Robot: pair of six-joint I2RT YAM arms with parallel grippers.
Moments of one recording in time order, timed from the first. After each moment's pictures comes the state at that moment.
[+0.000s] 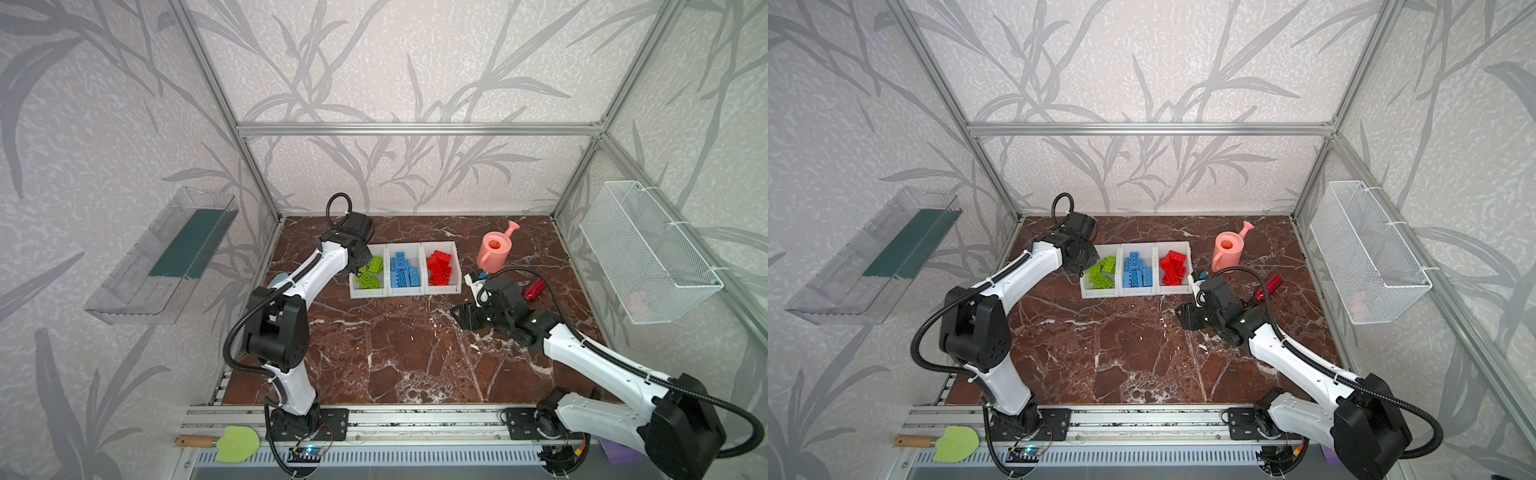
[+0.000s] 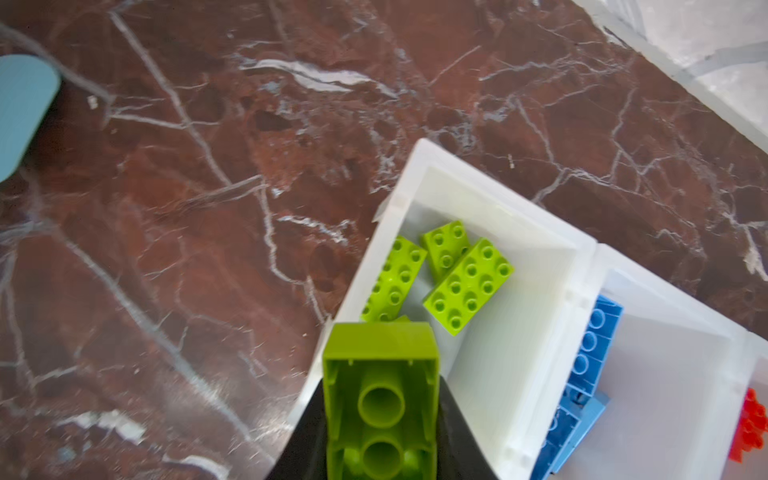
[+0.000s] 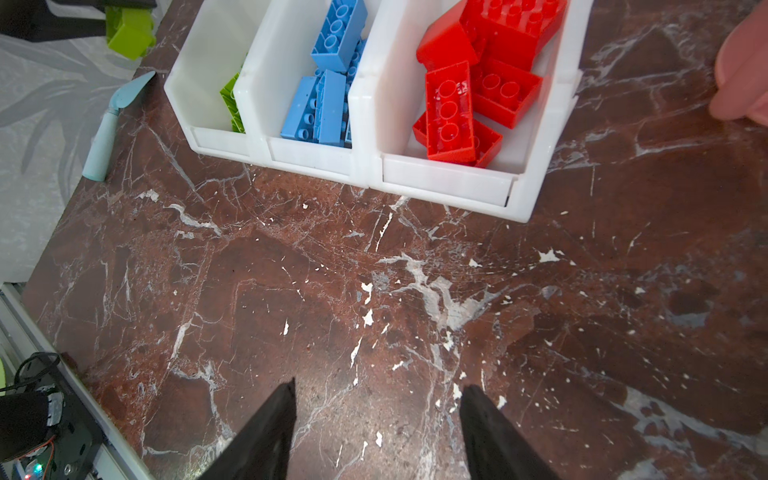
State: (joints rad) left arm -0.30 1.80 1.49 -0.78 -0.24 -0.78; right arm 0.59 1.13 0.68 -0.31 -0.14 0.39
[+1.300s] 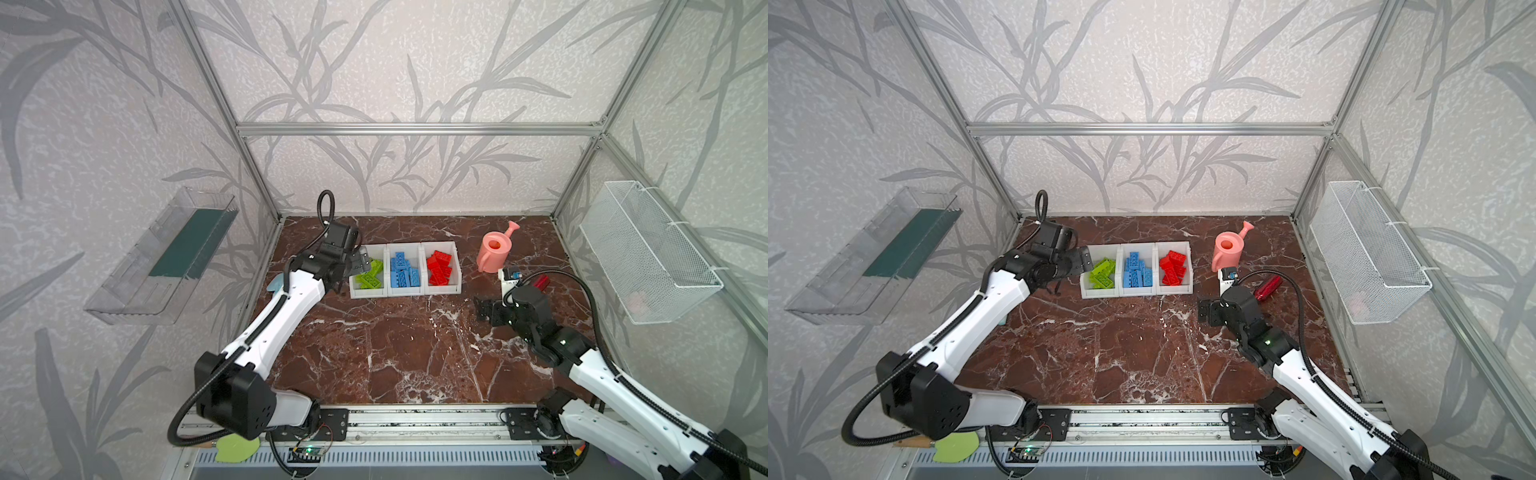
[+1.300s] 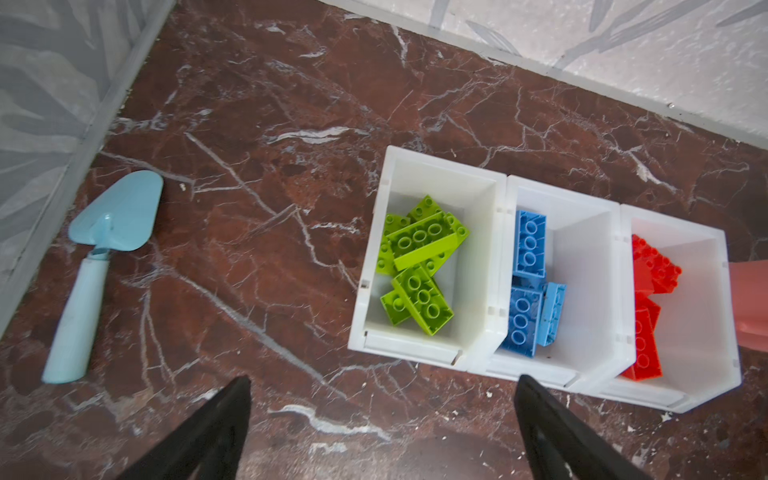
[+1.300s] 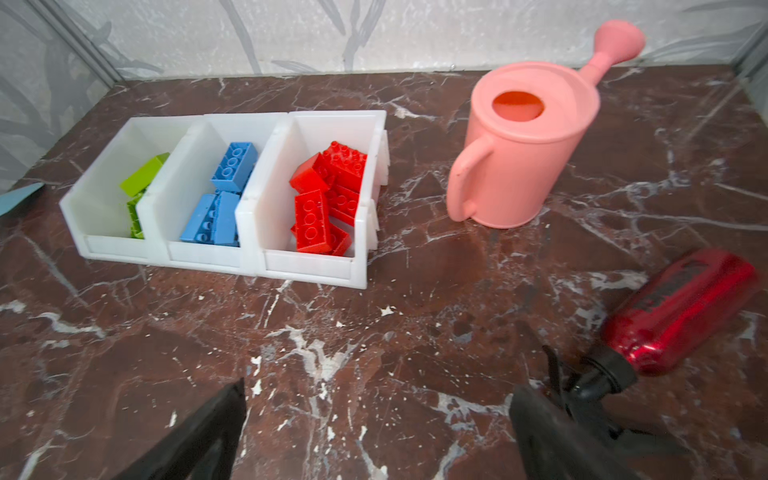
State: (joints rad) left arm -0.35 1.34 1.25 -0.82 -0.29 -0.53; right arm 0.54 0.83 0.56 -0.29 0.24 0.30
